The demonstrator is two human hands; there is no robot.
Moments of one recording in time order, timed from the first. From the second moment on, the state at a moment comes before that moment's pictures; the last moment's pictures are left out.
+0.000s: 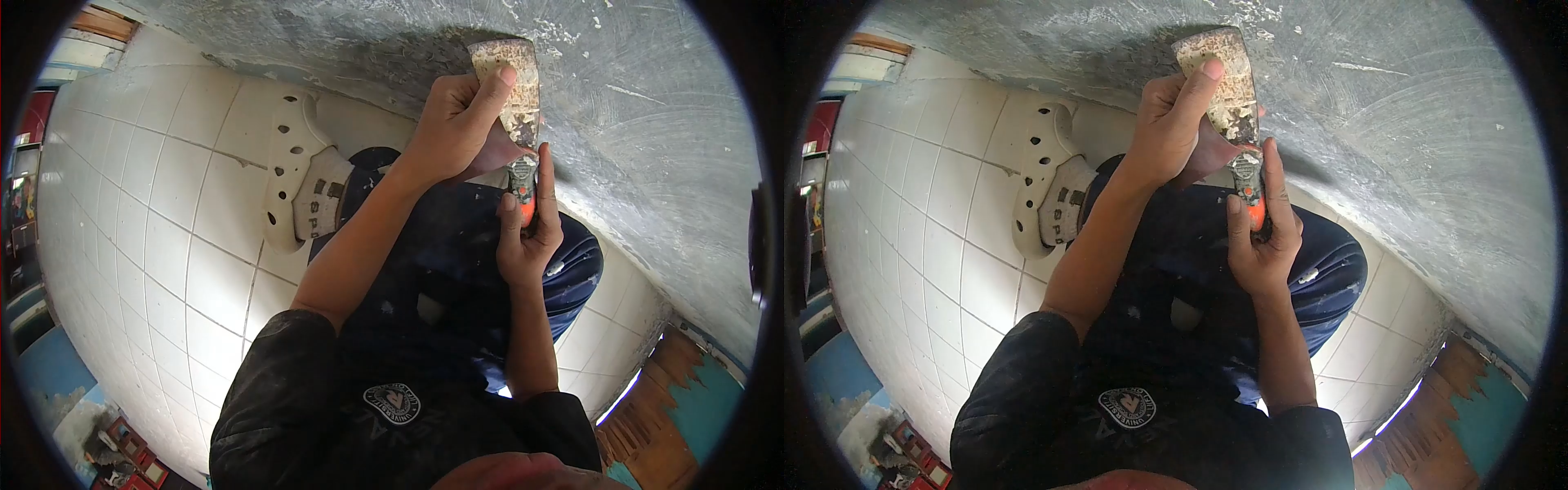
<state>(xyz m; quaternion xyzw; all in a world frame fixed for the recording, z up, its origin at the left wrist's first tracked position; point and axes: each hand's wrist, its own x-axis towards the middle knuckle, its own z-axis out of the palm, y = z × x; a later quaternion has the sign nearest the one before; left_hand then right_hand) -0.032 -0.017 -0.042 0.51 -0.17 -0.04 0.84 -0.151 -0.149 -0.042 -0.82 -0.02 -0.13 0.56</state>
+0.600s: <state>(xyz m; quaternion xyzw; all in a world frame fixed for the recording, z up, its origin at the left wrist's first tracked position) -0.030 -0.018 -0.043 0.57 -0.16 -0.02 0.80 -0.143 -0.150 -0.044 -0.84 -0.06 -0.19 0.51</state>
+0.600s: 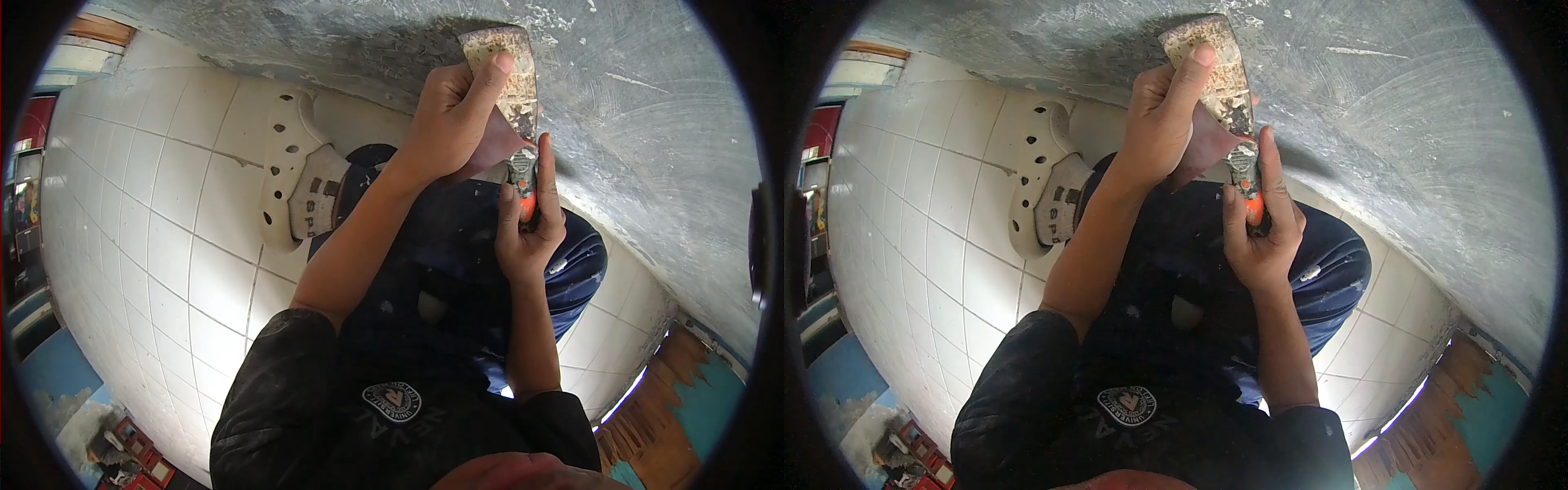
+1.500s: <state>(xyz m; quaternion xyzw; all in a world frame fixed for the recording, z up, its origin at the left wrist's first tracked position) -0.029 -0.029 -0.043 0.55 -0.14 0.03 0.83 -0.131 -0.157 -0.048 -0.83 -0.09 -0.21 0.52</state>
